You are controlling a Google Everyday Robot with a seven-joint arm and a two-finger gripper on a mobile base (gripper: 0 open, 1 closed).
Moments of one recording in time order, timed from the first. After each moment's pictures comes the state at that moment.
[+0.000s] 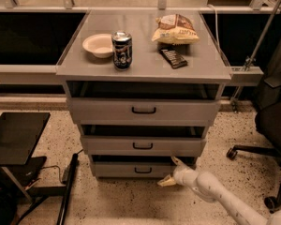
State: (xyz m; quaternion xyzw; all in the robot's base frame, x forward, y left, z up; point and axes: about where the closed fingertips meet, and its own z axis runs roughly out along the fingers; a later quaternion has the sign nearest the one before) arm 0.673 -0.167 0.266 -0.47 0.72 0.05 0.51
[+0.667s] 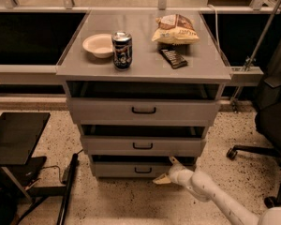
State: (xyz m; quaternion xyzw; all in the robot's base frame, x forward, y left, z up) arm 0.685 -0.150 0.253 -0.45 0.73 0.06 0.51
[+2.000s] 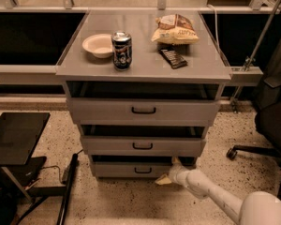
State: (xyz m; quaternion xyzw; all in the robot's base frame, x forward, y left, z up) arm 0.697 -0.168 0.210 -0.45 0.76 0.02 0.46
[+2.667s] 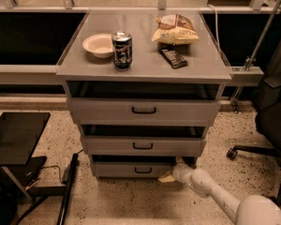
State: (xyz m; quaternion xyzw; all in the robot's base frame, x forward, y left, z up) arm 0.713 -0.187 0.198 -0.43 0.77 0.03 0.47
